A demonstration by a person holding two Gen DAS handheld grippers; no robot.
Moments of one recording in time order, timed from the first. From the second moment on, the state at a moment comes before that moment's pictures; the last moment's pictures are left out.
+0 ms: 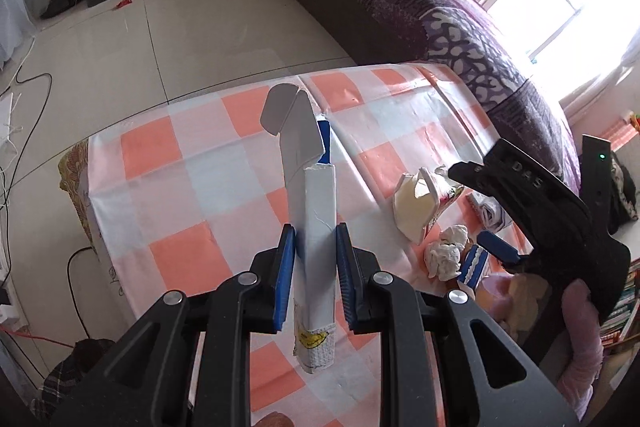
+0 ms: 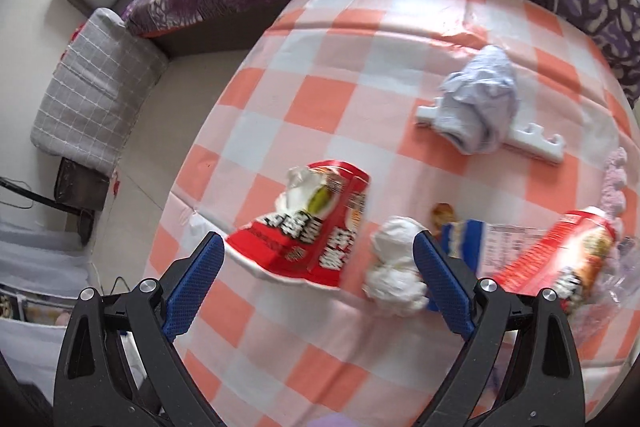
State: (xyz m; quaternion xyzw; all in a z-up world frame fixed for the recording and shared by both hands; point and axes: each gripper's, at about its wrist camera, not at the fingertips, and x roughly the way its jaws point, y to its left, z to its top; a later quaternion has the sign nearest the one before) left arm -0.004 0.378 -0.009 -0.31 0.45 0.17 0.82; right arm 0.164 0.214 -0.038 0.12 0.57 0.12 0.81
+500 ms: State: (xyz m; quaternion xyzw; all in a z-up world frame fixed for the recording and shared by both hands) left arm -0.004 0.374 -0.002 -0.30 0.44 0.18 0.83; right arm 0.167 0.213 -0.033 0.09 0.54 0.13 0.83
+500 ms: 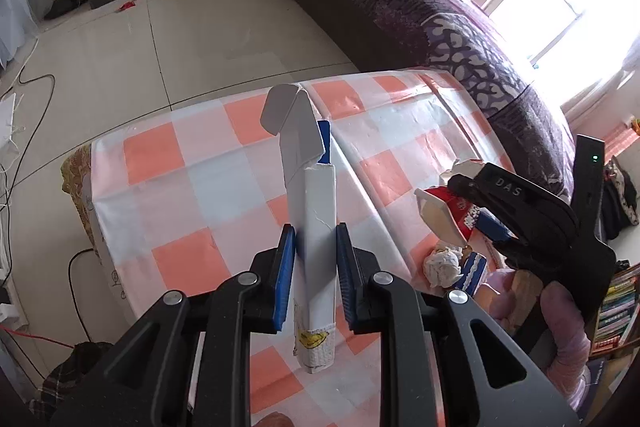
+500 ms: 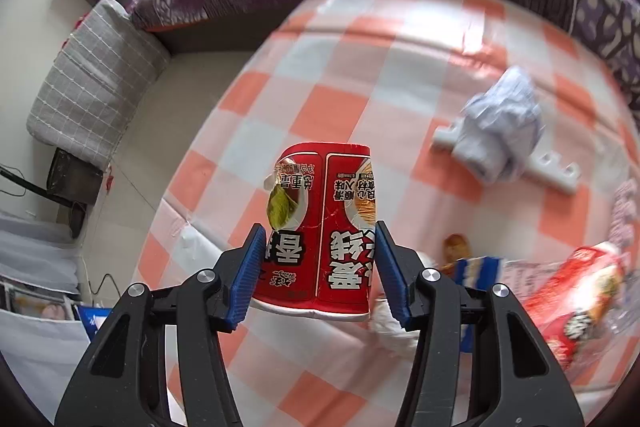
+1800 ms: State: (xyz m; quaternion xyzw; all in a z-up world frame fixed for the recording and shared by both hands) left arm 0.049 0.151 0.029 -0.18 0.45 0.05 0.88; right arm 0.056 -0.121 0.009 0.15 0.43 -0.03 0.89
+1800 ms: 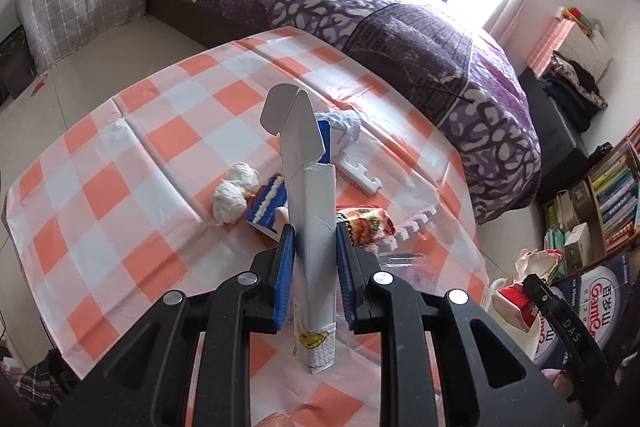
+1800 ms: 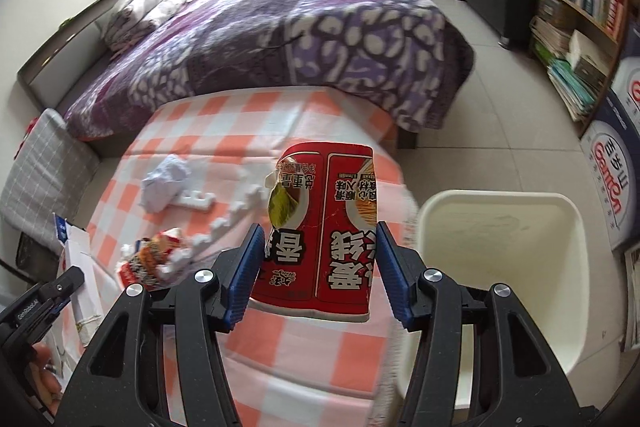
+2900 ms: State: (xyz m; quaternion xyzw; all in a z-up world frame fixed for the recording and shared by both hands) left arm 0.041 -0.108 -0.028 -0.08 0.53 -0.22 0.81; right arm -0.025 -0.332 -0.026 0.27 0.44 -0.23 0.82
